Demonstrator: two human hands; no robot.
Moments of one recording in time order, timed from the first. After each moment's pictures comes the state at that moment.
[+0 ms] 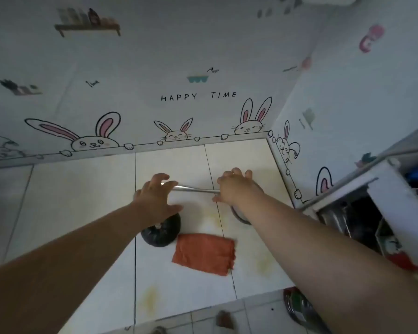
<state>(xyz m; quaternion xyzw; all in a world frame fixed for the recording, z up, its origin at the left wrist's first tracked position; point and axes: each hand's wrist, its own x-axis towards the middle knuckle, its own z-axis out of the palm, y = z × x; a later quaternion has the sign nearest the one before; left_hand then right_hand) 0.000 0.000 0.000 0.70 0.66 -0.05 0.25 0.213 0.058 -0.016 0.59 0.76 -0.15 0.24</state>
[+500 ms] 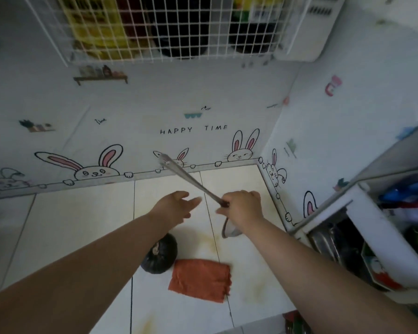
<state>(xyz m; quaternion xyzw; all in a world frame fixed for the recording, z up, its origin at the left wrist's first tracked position) 0.047 0.019 0.049 0.48 0.68 0.18 0.52 0.235 0.034 0.023 0.65 0.75 -0.13 -0.02</state>
